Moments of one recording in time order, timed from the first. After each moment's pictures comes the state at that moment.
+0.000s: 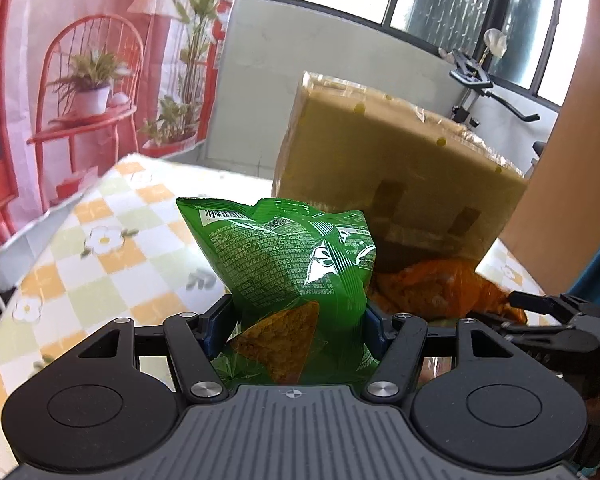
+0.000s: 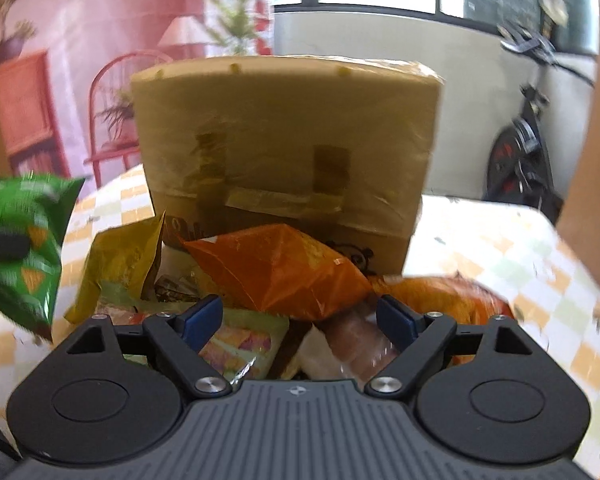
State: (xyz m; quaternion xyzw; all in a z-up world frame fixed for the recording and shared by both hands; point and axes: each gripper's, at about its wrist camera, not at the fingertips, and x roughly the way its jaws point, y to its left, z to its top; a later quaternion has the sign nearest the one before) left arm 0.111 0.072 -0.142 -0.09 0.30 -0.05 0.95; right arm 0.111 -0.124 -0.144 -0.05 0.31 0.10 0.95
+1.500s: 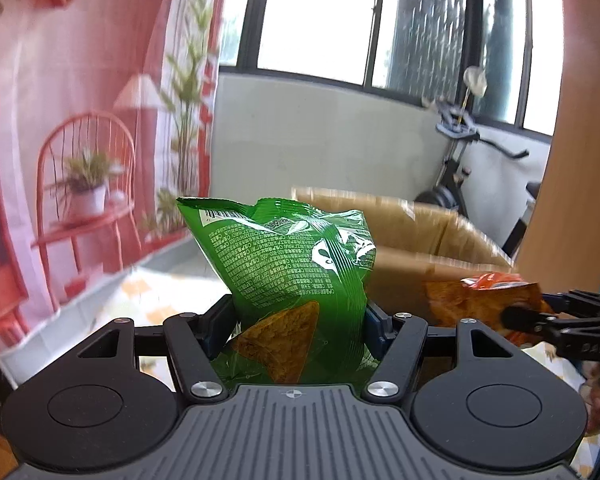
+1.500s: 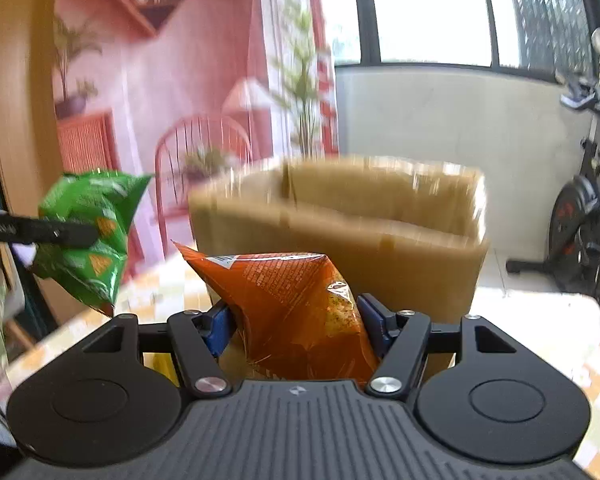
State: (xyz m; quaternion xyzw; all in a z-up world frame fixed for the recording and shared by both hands) left arm 0.127 0.072 -0.063 -0.04 0.20 -0.04 0.98; right arm 0.136 -0.139 -0.062 -0.01 0.22 0.21 0.95
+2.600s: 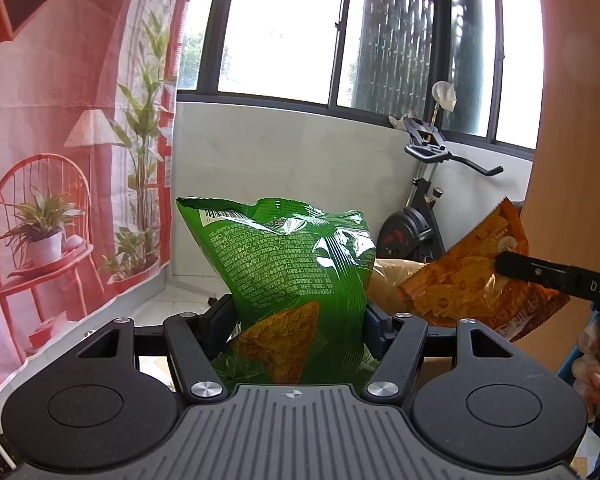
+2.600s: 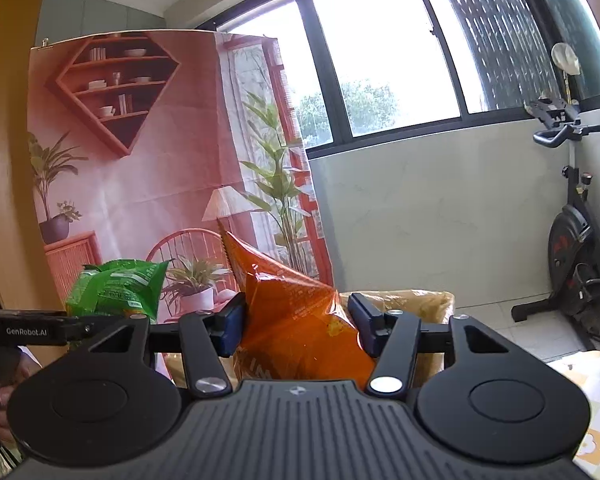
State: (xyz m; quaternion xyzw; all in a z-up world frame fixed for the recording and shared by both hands) left arm 0.196 0.046 -0.032 -0.02 0.18 -0.10 0.98; right arm 0.178 -0.185 0.012 0.09 0.13 0.19 0.97
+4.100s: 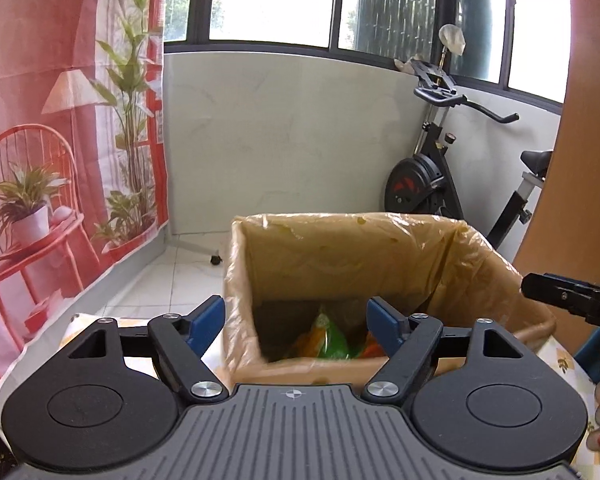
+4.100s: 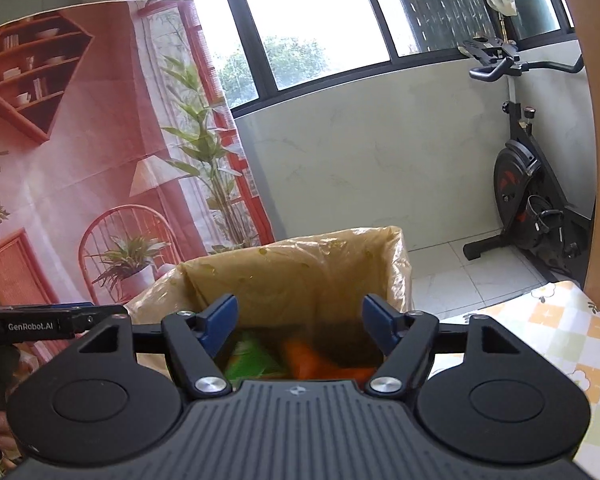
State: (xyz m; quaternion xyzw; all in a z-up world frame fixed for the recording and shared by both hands) left arm 0.260 0.052 -0.054 0.01 0.26 -0.10 0.96; right arm 0.222 -0.186 -0.026 0.12 0.20 0.09 0.97
